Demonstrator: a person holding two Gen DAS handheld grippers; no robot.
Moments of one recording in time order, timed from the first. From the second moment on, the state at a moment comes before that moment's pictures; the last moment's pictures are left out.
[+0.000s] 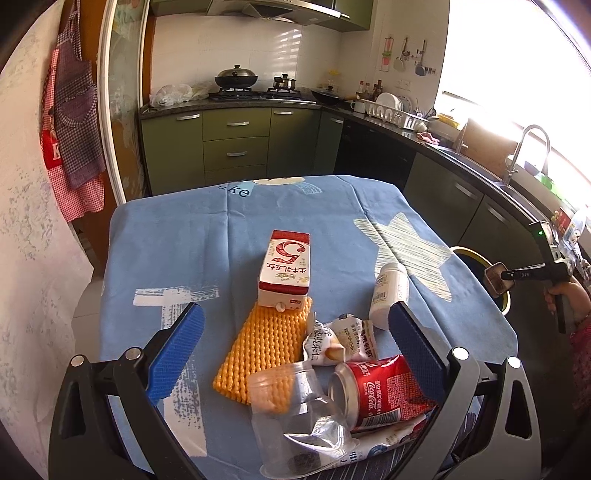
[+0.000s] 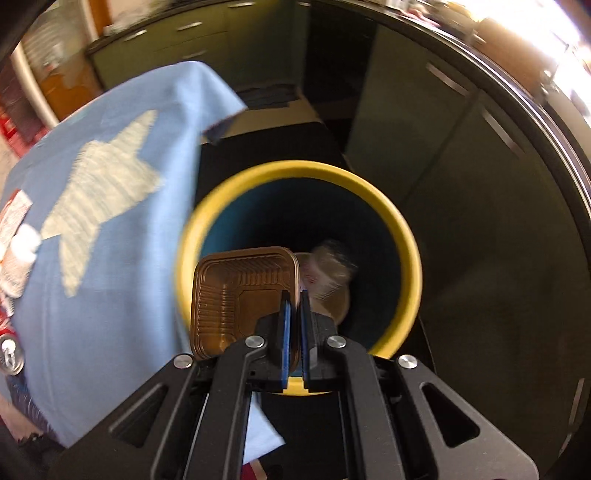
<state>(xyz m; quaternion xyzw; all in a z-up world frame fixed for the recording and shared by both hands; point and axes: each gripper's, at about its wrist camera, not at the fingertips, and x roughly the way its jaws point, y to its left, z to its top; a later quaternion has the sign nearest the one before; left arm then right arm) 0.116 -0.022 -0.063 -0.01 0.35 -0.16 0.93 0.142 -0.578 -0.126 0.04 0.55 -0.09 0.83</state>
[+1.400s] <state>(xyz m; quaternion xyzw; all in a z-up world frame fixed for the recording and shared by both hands) 0.238 -0.226 -0.128 0.19 0.57 -0.30 0.74 0.100 -0.582 -0.128 0.08 0.51 -0.05 0.86</state>
